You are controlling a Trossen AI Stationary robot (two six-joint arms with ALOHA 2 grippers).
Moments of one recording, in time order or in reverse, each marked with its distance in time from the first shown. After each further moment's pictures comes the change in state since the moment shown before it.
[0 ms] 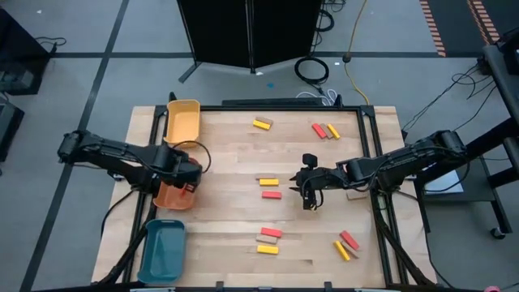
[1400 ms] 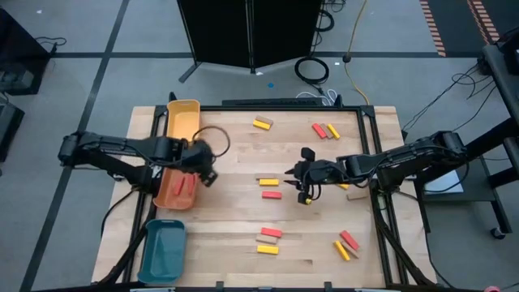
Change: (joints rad) left arm 0.119 0.025 0.113 0.437 -0.188 0.576; right arm -0.052 0.000 0.000 0.086 -0.002 0.056
